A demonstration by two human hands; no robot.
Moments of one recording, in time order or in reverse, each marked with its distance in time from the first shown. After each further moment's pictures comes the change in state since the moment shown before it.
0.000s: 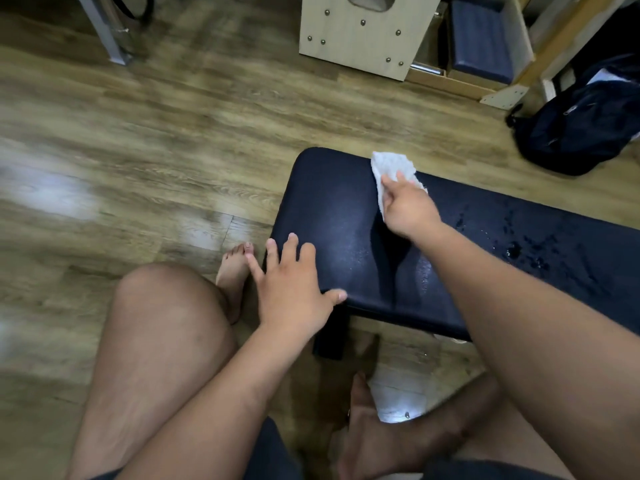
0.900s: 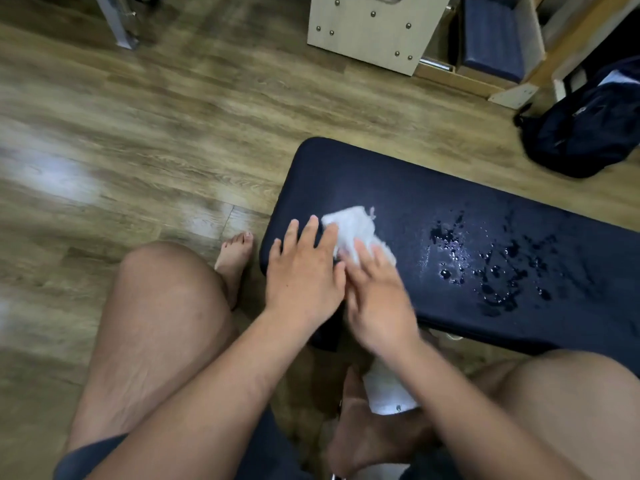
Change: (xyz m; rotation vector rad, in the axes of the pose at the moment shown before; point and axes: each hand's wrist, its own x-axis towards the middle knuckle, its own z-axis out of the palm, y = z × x) left_hand -0.006 0.015 0.004 0.035 0.075 0.144; right_hand -0.155 -0.027 0.057 0.041 0.049 -0.286
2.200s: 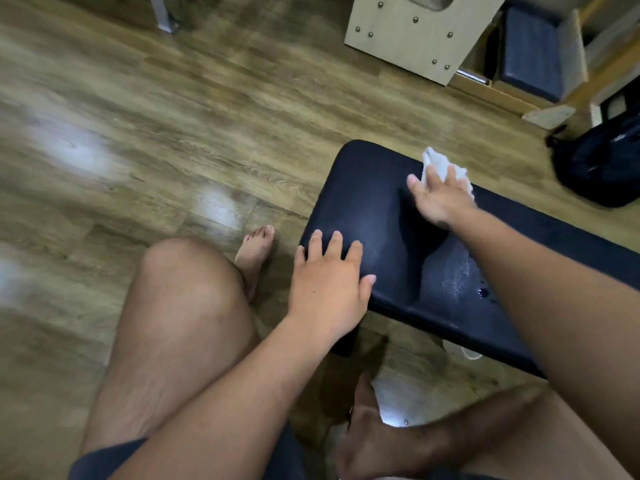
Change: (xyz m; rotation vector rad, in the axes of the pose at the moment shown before) left_hand -0.005 -0.022 0.000 0.036 -0.085 0.005; right_hand 0.174 0.064 -0.053 -0.053 -0.229 0.439
